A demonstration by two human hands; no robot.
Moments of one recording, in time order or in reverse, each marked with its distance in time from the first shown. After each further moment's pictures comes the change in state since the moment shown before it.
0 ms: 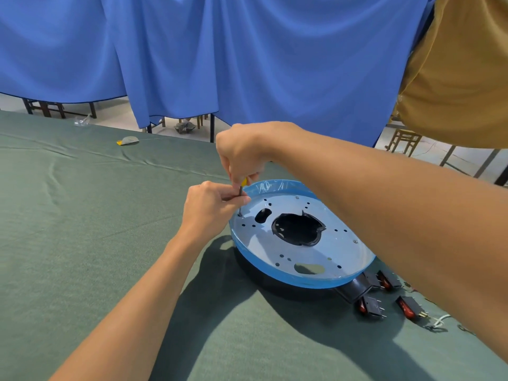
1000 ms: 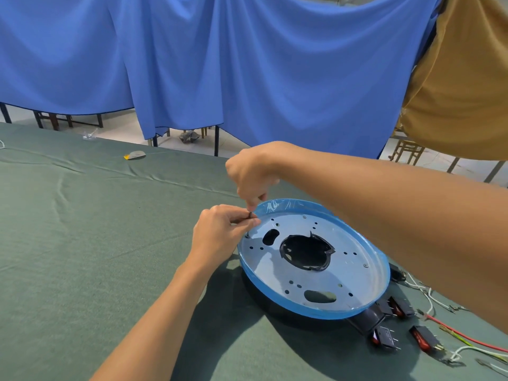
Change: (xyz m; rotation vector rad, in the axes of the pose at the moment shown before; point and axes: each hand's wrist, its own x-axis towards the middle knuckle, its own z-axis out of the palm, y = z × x) left_hand 0.001 -0.003 0.002 -0.039 -0.019 0.029; right_hand 0.016 0.000 -0.009 -0.309 -0.188 -0.029
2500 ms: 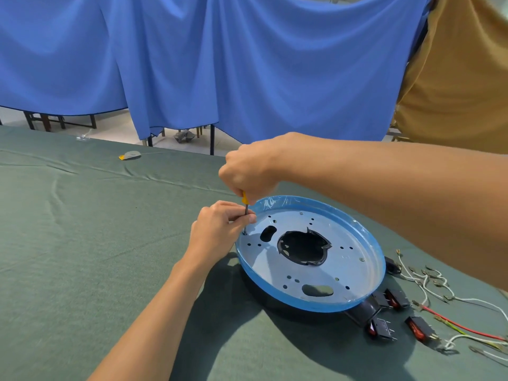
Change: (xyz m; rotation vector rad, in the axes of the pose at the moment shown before) left_hand 0.002 -0.004 0.000 0.034 -0.043 0.004; right_hand -0.023 -0.001 0.000 -0.175 0.215 -0.153
